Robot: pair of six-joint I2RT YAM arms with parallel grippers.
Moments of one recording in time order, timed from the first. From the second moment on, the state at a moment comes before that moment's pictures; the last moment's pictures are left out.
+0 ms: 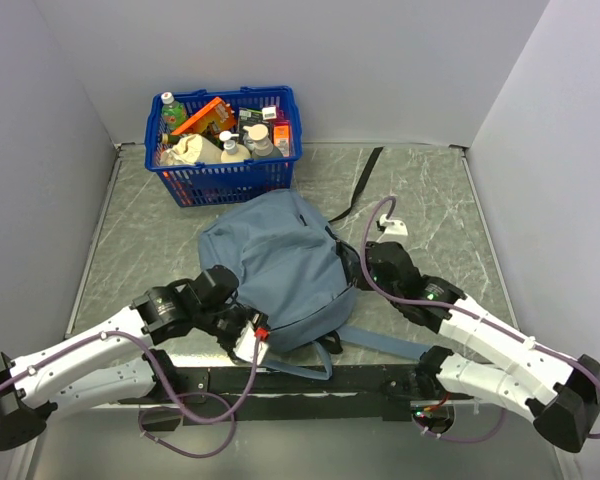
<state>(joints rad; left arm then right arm) -0.95 0.85 0.69 -0.70 0.57 1.02 0.77 0.89 0.69 -0.44 0.39 0.65</state>
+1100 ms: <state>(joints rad) -1.26 1.41 0.86 0.05 0.01 0.18 0.94 0.62 0.57 -0.42 0.36 0.76</state>
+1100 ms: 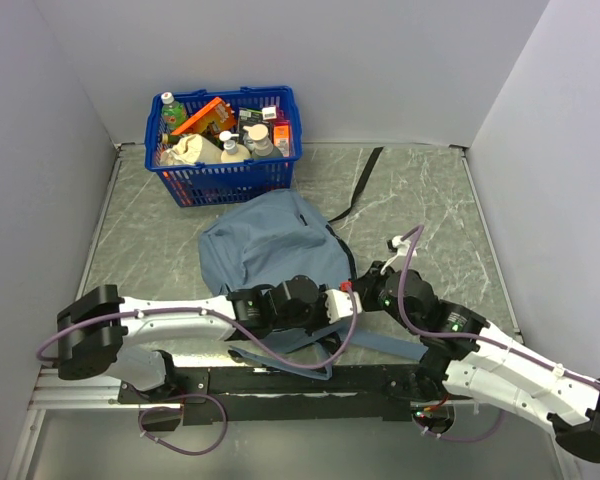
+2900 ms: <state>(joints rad) -1.14 1.43 1.16 -0.42 0.24 0.46 0.42 1.31 0.90 -0.19 0.10 0.55</state>
